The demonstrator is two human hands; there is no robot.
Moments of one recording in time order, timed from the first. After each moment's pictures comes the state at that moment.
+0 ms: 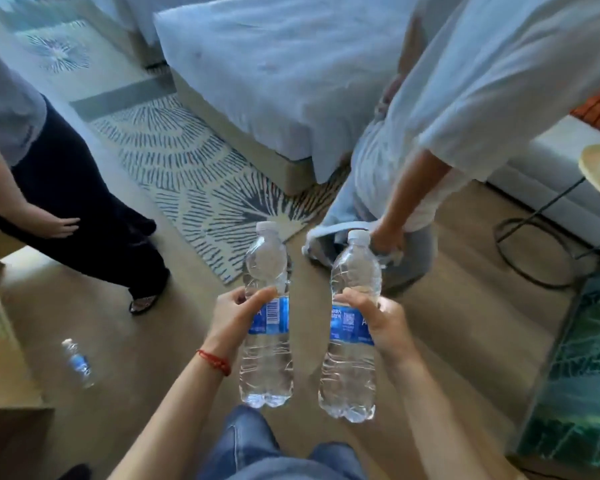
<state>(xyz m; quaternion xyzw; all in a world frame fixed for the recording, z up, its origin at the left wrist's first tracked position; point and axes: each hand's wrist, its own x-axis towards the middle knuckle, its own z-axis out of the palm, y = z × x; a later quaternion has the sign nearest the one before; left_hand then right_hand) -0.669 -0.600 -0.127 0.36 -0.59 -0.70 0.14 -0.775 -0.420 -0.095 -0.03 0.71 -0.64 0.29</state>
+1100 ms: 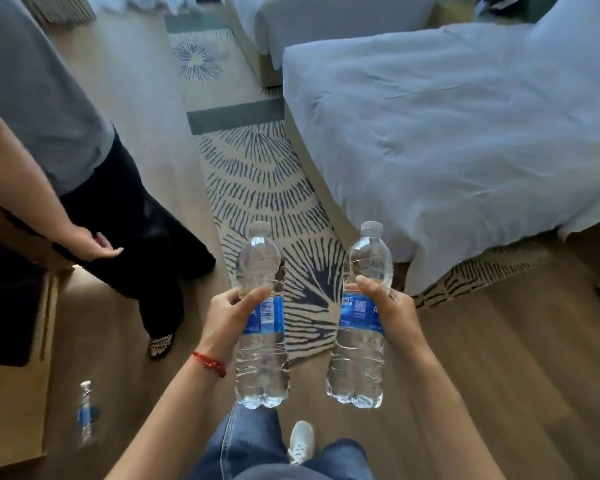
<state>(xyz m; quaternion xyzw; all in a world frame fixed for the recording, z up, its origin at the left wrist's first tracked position) -0.956 -0.976 -0.131 0.49 -0.50 -0.66 0.27 -1.148 -0.849 -0.088 -0.15 0.68 -0.58 0.43</state>
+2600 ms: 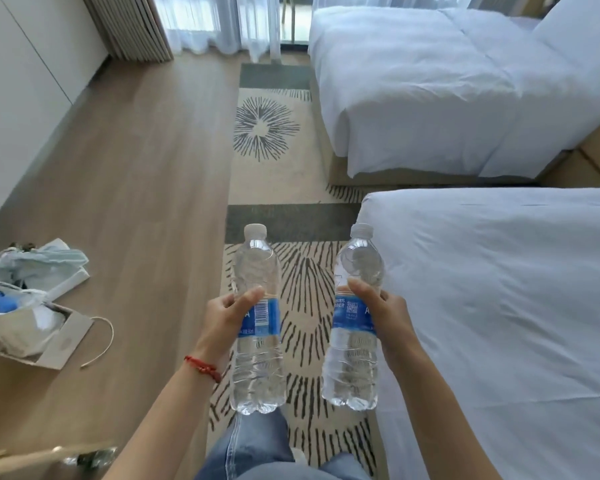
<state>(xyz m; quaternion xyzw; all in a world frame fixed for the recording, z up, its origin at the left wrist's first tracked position) -1.333 -1.879 -0.114 0.56 -0.44 -0.61 0.34 -1.546 -1.817 -0.080 -0.24 0.65 -0.50 0.51</state>
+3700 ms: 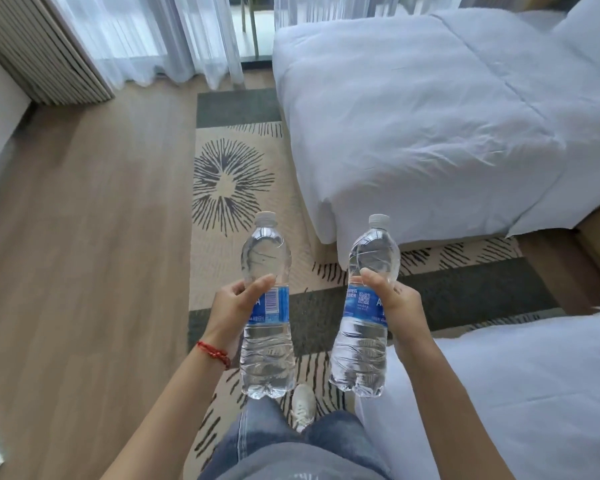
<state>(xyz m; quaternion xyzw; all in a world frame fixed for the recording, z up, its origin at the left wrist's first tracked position) -1.629 -2.505 -0.104 0.53 -0.45 -0.65 0.30 -1.835 -2.416 -0.099 -0.20 0.66 -0.56 0.47</state>
